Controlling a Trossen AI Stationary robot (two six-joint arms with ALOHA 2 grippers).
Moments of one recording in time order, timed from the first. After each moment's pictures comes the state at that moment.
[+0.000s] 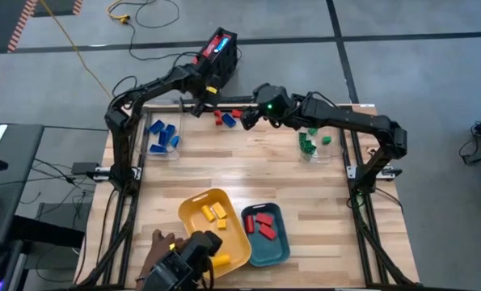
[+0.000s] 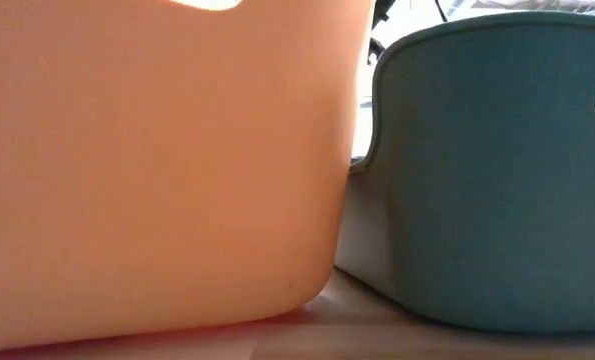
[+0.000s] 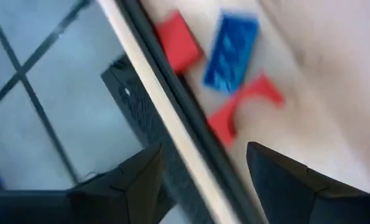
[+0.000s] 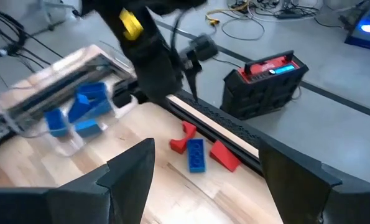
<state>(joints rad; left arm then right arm) 0.86 2.00 1.70 -0.78 0.13 1.45 -0.28 1.66 1.63 -0.55 0.47 0.36</state>
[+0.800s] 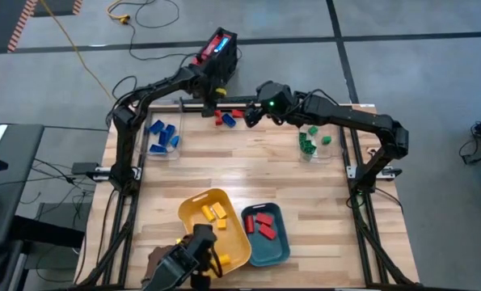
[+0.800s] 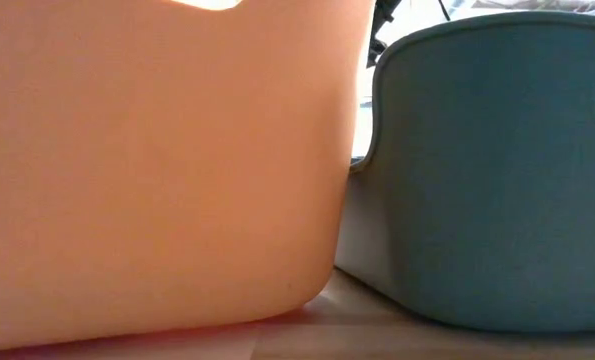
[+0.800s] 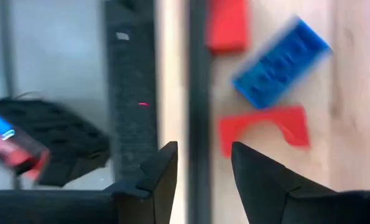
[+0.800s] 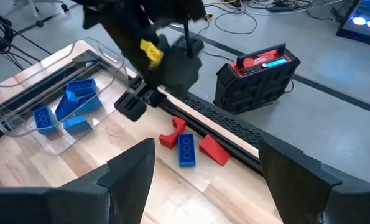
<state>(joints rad) 0.85 2.08 1.76 -0.78 0.06 0.89 -0.29 1.64 1.63 -0.60 0.47 0.38</state>
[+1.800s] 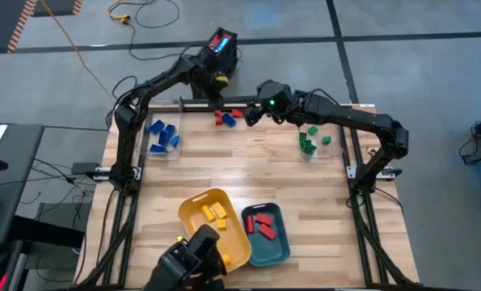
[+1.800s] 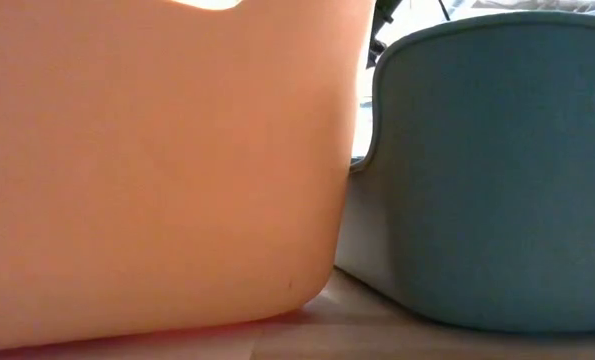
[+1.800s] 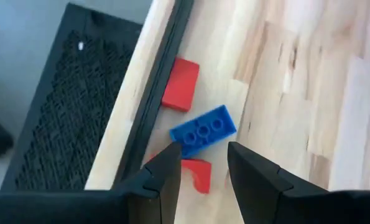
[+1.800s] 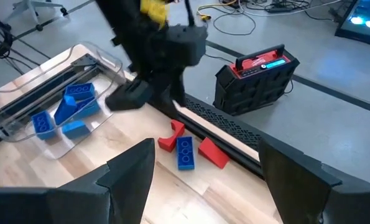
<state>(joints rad) 0.85 2.11 1.94 -0.97 0.35 0.49 -0.30 1.64 1.63 -0.59 0.47 0.38</state>
